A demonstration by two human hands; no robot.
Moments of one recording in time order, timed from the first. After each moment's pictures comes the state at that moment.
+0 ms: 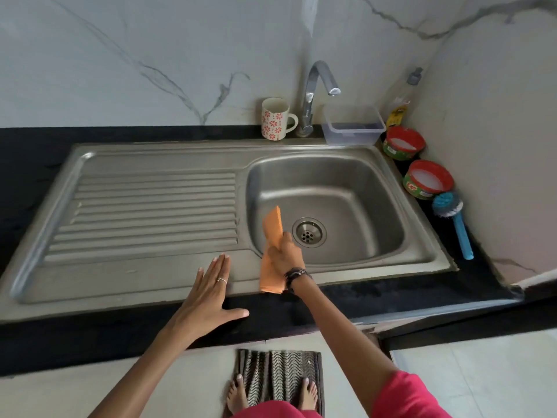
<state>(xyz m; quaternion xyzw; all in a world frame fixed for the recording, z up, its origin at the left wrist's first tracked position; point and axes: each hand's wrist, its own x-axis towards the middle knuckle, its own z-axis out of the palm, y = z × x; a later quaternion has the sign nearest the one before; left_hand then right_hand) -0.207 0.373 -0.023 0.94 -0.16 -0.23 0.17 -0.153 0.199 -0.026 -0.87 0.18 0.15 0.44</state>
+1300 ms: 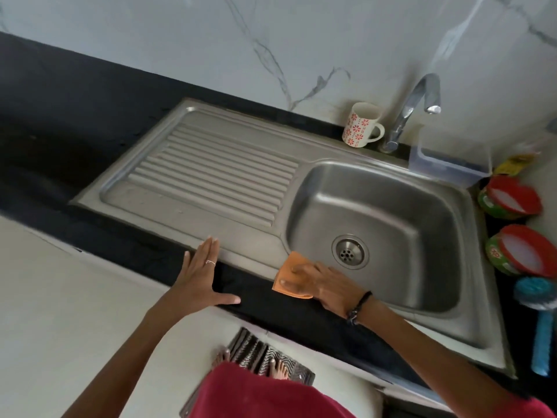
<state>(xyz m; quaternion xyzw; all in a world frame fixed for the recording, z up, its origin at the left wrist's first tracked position) -0.254 0.369 -0.033 0.96 0.10 -0.18 0.20 -0.150 0.101 -0.054 -0.83 -0.55 0.13 -0.02</state>
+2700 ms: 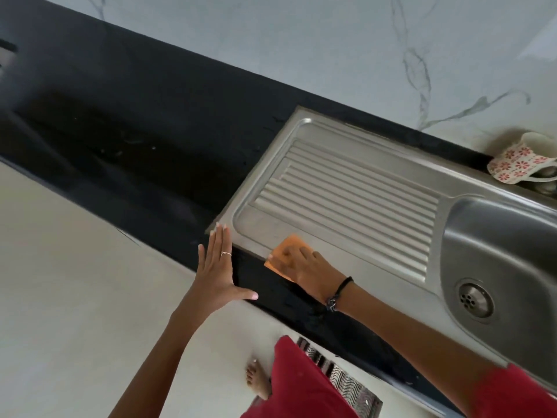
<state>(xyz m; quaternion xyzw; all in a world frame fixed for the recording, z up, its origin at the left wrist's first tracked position) -0.262 0.639 -0.023 0.94 0.18 -0.13 0.28 -0.145 0.459 -0.072 -0.82 -0.57 -0.02 -0.05</state>
